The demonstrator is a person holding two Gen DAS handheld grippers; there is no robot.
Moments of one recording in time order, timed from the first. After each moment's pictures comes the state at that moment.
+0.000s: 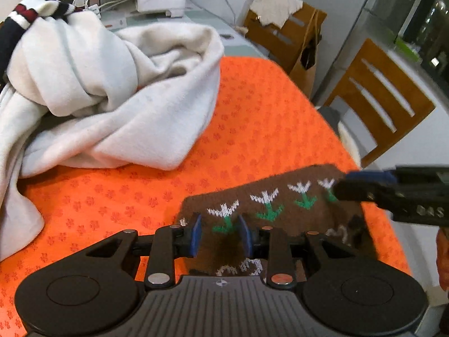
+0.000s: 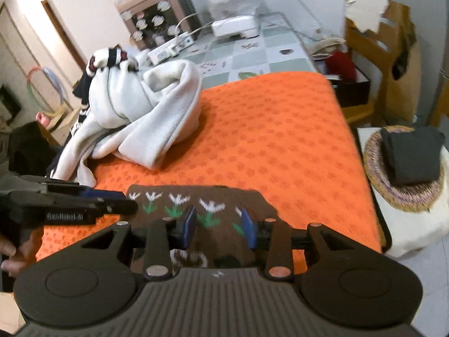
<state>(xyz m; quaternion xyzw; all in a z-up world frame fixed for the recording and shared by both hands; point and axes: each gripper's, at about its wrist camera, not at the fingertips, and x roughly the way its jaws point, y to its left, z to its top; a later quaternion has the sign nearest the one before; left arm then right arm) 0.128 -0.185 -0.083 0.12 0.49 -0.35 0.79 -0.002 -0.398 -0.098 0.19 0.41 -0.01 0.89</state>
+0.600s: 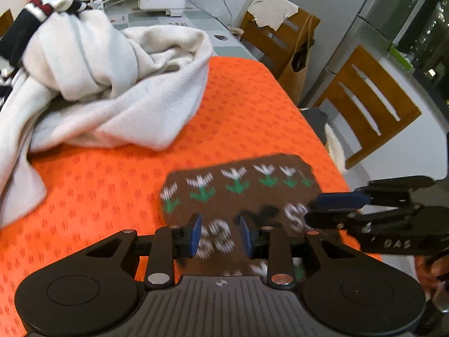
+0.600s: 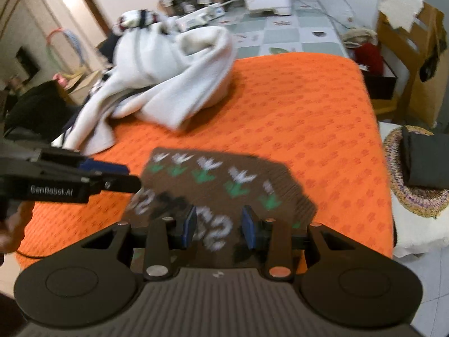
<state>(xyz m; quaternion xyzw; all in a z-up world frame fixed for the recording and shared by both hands) 0.088 -0.157 -0.050 0.07 0.50 -0.36 0.78 -0.018 -0.368 -0.090 0.16 0.46 0.06 0.87</state>
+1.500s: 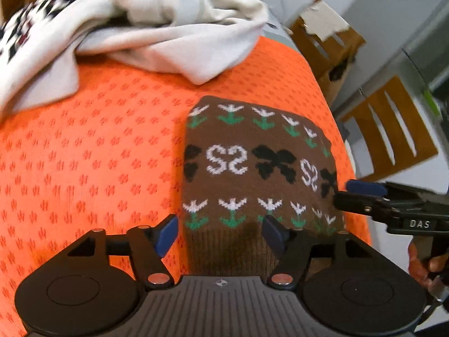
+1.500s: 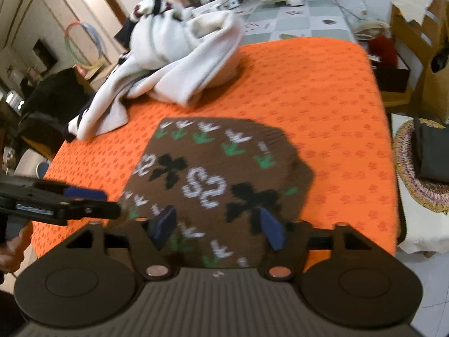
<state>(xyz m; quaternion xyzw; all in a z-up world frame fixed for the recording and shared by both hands) 0.048 -0.117 -0.089 -0.04 0.55 -0.26 0.79 -0.044 -0.396 -0.109 0.17 0.46 0.09 0.87</state>
